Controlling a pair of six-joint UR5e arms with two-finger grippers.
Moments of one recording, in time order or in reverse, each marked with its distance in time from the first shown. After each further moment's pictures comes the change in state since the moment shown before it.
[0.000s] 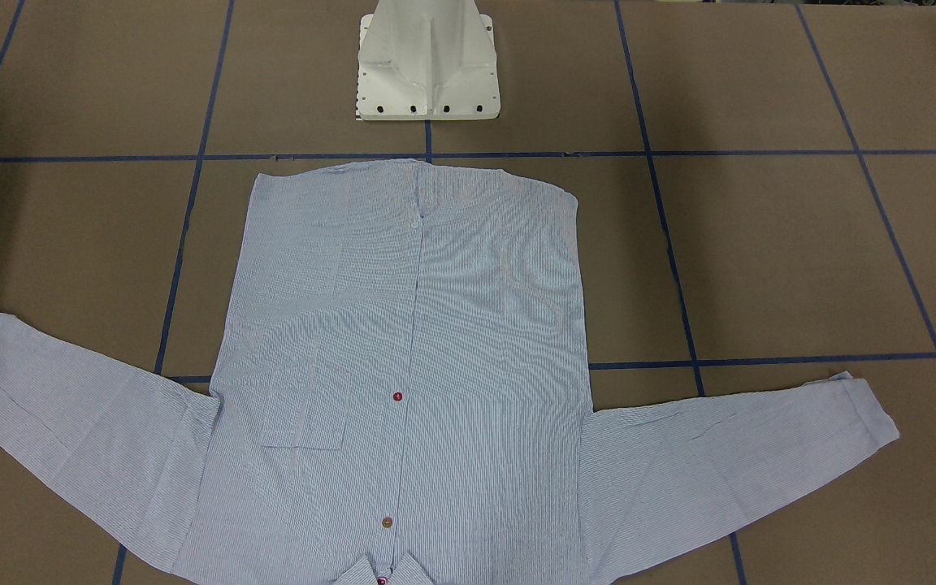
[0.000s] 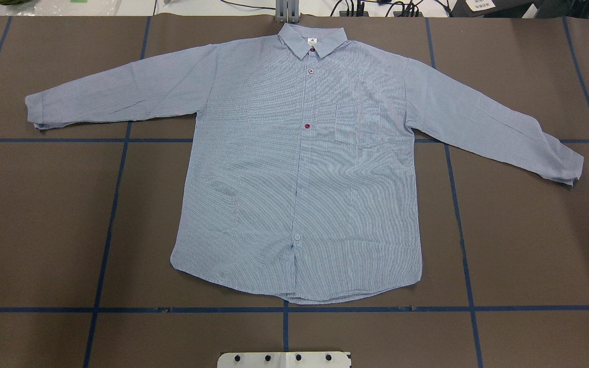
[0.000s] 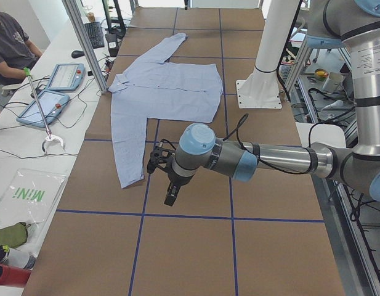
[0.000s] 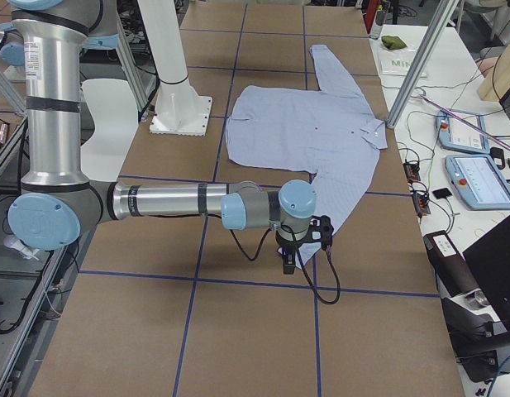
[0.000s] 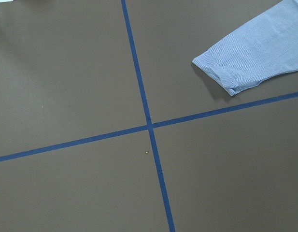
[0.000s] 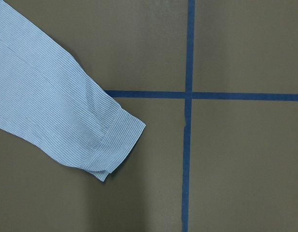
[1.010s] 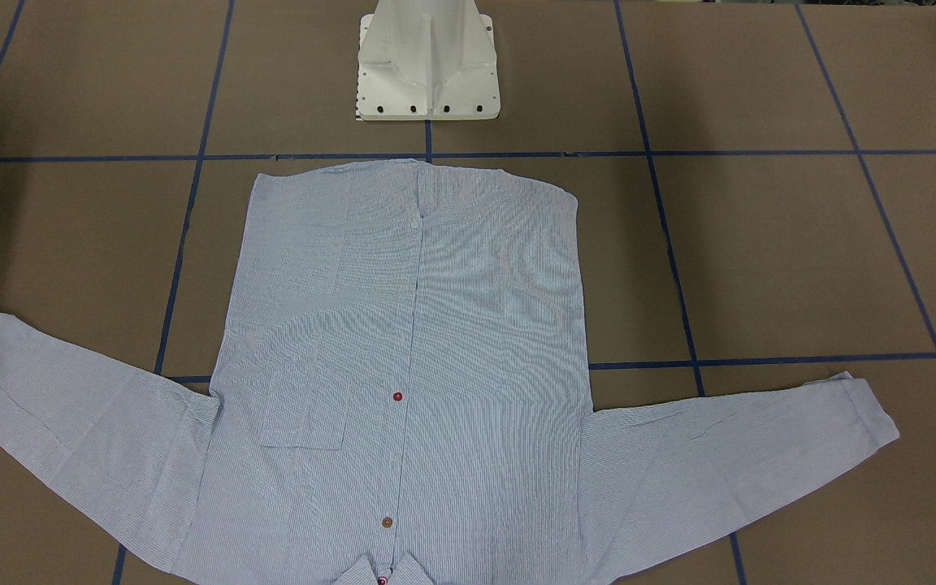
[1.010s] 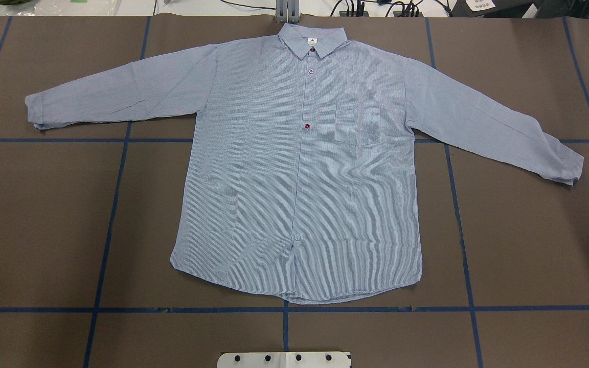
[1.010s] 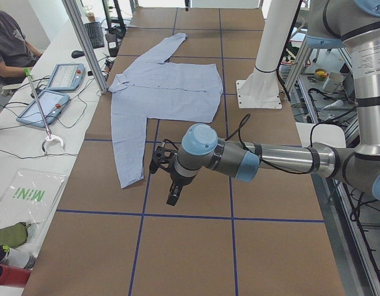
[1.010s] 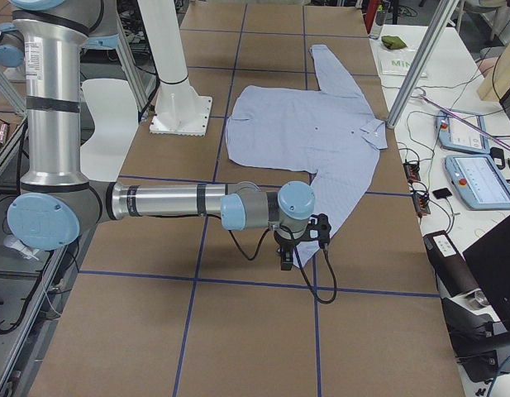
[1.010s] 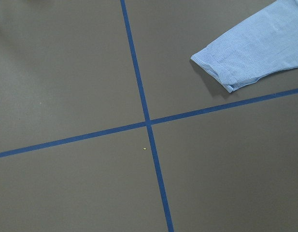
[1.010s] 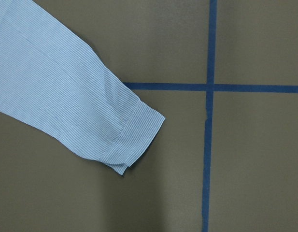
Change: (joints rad) left arm 0.003 0.014 -0.008 -0.006 -0.010 0.002; right arm -0.027 -0.010 0.003 0.012 0.054 0.010
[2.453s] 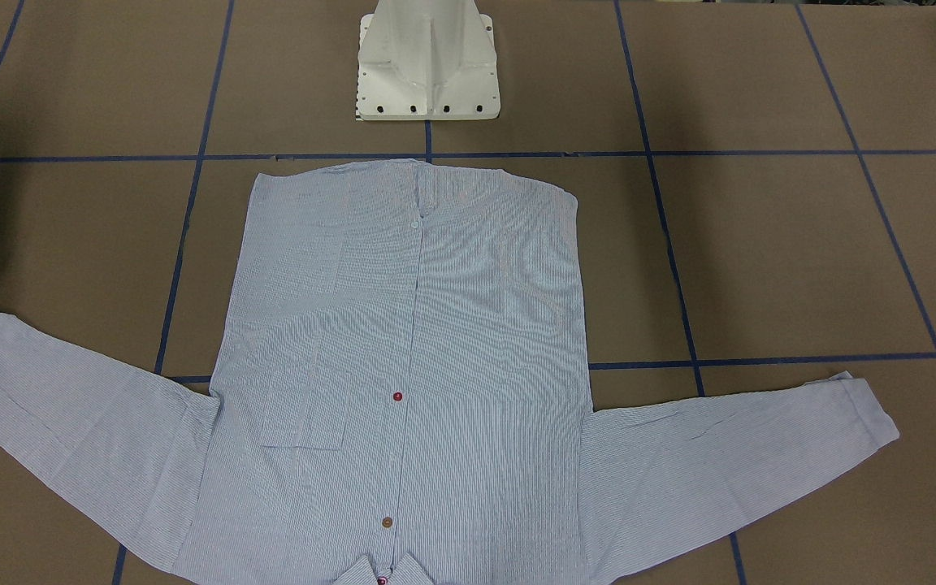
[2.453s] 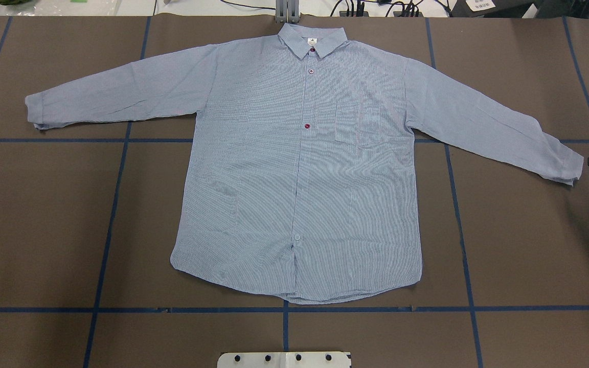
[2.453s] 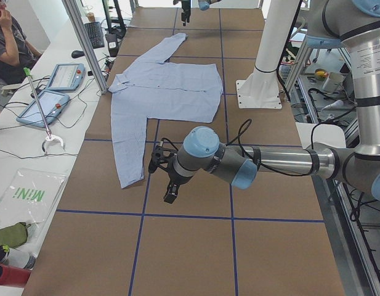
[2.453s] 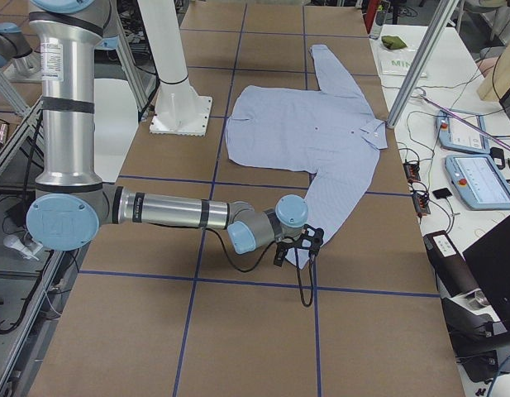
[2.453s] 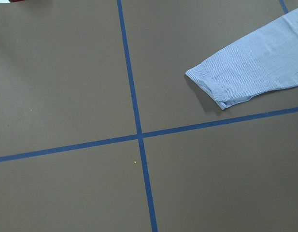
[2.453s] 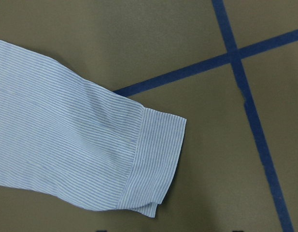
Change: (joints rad) left arm 0.018 0.002 0.042 -0.176 -0.013 -0.156; right arm -0.197 0.010 -0.194 0.468 -0.026 0.684
